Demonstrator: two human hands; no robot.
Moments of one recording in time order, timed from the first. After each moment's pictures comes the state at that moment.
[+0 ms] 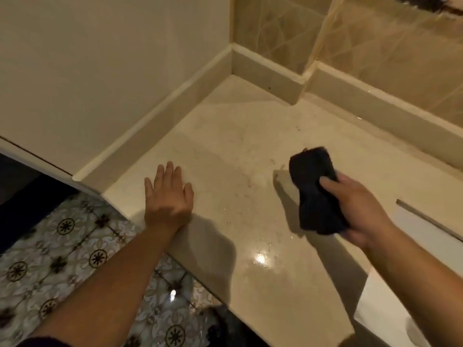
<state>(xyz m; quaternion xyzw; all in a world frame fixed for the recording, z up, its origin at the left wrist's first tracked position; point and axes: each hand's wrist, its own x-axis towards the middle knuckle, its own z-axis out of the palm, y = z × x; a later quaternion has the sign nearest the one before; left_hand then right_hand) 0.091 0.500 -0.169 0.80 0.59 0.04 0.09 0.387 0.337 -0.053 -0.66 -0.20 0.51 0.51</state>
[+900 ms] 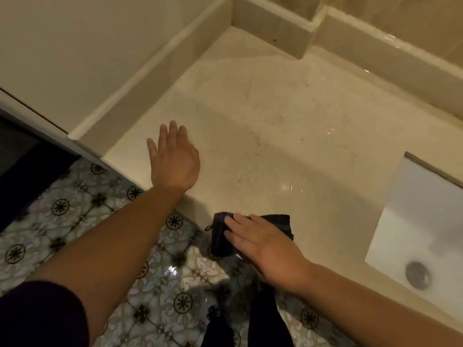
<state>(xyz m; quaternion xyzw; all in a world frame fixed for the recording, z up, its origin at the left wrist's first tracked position) 0.088 0.500 -0.166 0.82 0.57 0.00 0.09 0.219 0.265 -0.131 -0.57 -0.80 0.19 0.09</state>
